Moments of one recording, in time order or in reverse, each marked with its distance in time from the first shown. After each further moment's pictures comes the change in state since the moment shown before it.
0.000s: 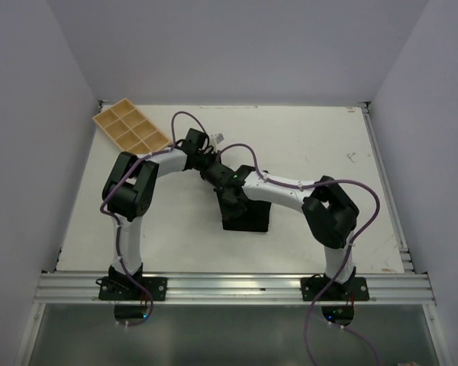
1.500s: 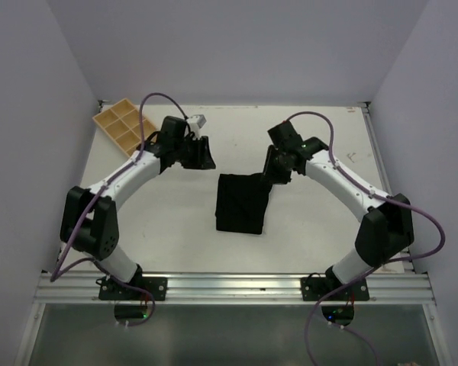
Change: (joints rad) left arm 0.023 -0.430 -0.078 -0.166 -0.211 0.064; right arm -0.362 -0.359 -0.091 -0.050 -0.043 0.064
